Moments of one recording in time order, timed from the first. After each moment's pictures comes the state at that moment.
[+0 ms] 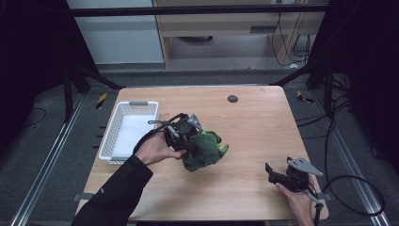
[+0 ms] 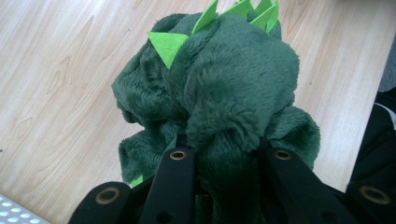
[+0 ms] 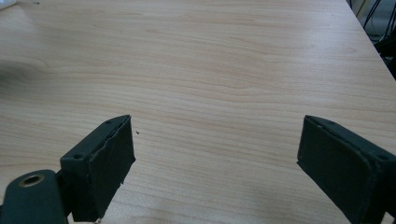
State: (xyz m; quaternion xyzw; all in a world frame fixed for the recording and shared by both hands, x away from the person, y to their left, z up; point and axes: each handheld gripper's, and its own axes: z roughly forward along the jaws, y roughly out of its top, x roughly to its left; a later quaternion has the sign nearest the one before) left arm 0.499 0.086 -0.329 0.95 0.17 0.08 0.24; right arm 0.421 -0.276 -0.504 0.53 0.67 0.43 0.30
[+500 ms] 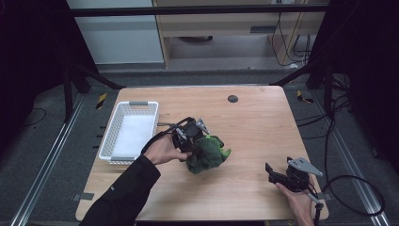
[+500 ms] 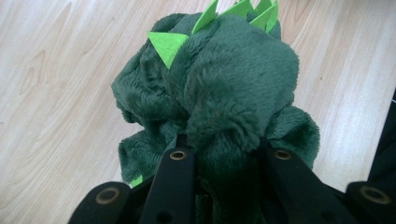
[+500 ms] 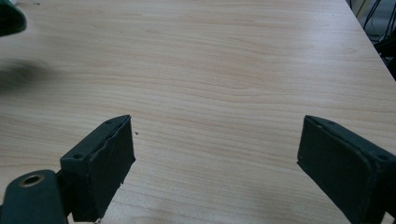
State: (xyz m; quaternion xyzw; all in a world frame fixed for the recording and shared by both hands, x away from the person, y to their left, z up) left arm 0.510 0.072 -0.356 0.96 0.17 0.06 0.22; right arm 0.420 -0.276 -0.504 0.53 0.67 0.43 0.30
